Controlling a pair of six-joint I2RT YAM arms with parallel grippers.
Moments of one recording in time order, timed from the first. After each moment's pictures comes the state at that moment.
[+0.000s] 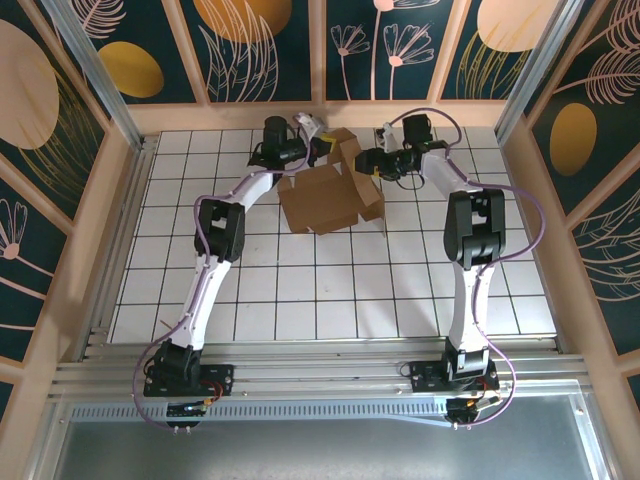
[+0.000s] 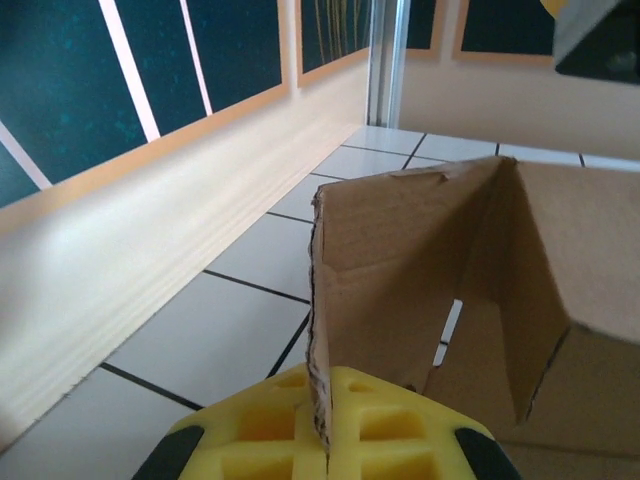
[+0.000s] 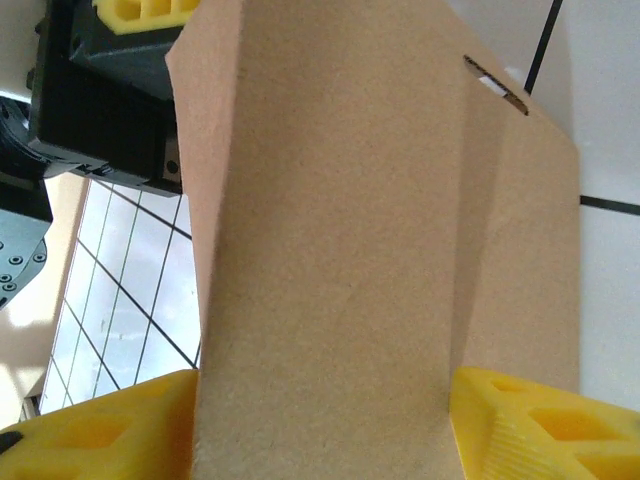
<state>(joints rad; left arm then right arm) -0.34 2.80 2.41 0.24 0.81 0.09 0.18 2.20 1.81 -0.55 -0.75 0.20</state>
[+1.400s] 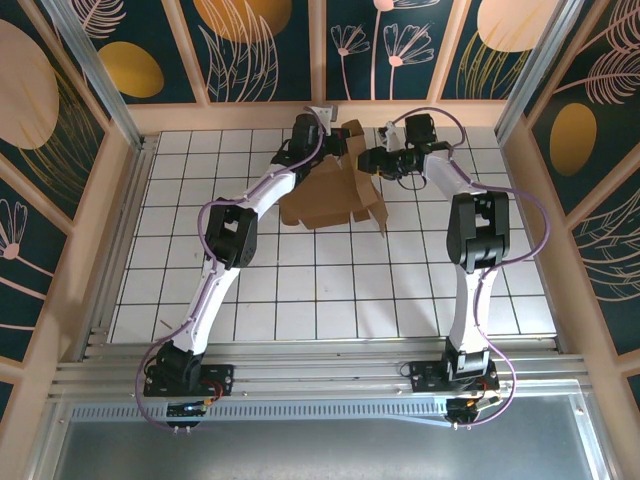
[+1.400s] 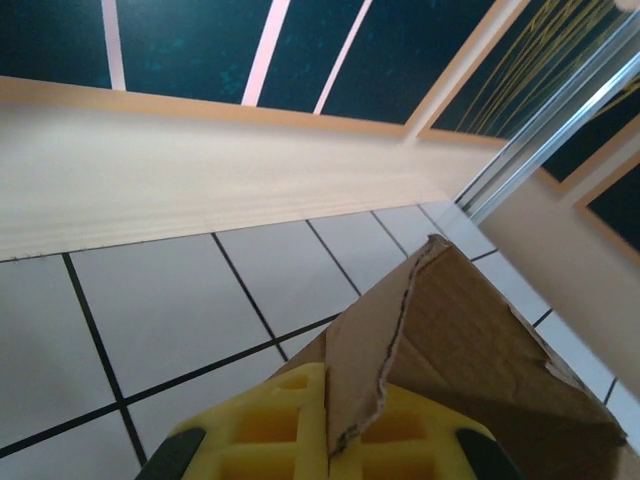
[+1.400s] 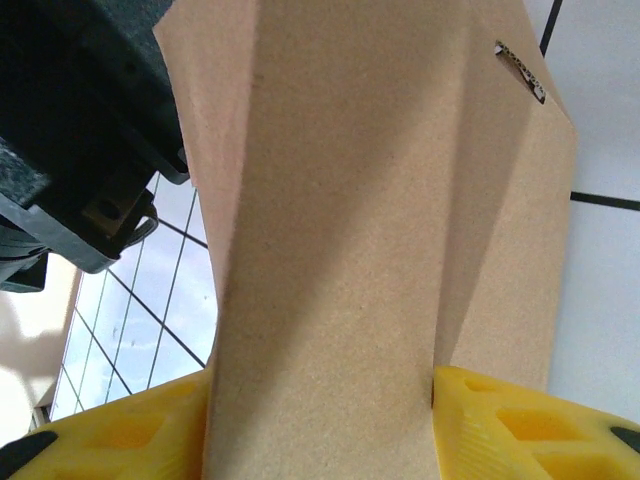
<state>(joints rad) -0.48 2.68 2.38 0.08 0.32 -0.49 0.18 2.15 1.77 -0.51 -0.75 0.23</state>
